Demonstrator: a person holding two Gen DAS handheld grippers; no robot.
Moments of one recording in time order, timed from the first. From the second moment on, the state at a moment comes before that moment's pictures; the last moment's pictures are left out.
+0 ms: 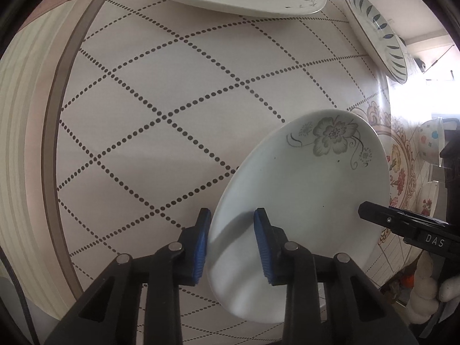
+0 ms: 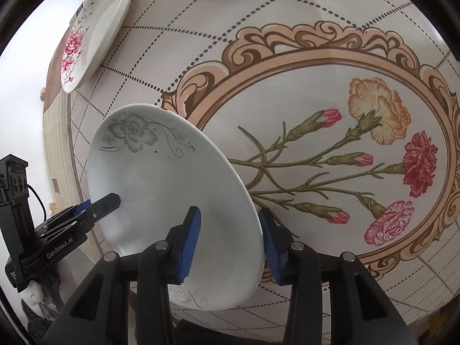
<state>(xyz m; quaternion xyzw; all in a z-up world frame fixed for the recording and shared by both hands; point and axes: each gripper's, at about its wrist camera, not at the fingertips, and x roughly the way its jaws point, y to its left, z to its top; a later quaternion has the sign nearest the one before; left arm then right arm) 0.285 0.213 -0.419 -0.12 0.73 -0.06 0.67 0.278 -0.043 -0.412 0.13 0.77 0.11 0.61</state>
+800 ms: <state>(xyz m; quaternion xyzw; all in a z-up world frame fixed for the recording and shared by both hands) 0.346 0.127 -0.355 -0.07 0.71 -0.09 0.70 0.311 -0.150 -0.377 0.14 0.75 0.07 0.64</state>
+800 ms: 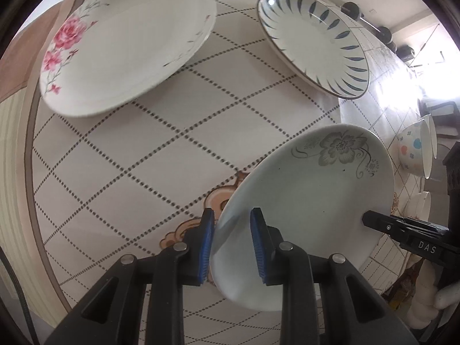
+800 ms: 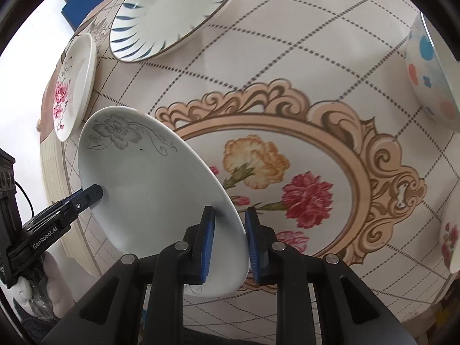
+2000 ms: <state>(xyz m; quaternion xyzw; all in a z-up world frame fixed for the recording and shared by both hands) 0.378 0.074 -0.363 -0.02 0.70 -0.03 0.71 0.384 -0.205 -0.389 0.12 0.77 0.05 0.63</state>
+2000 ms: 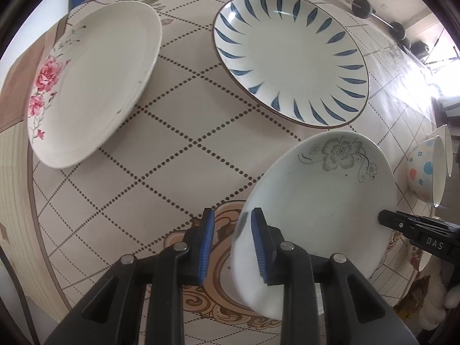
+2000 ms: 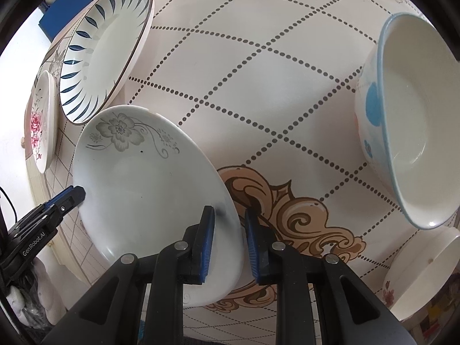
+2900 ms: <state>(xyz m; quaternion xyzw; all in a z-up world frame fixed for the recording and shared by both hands) 0.366 0.227 -0.225 -0.15 0.56 0.17 0.80 0.470 -0.007 -0.240 0.02 0.63 0.28 0.73</state>
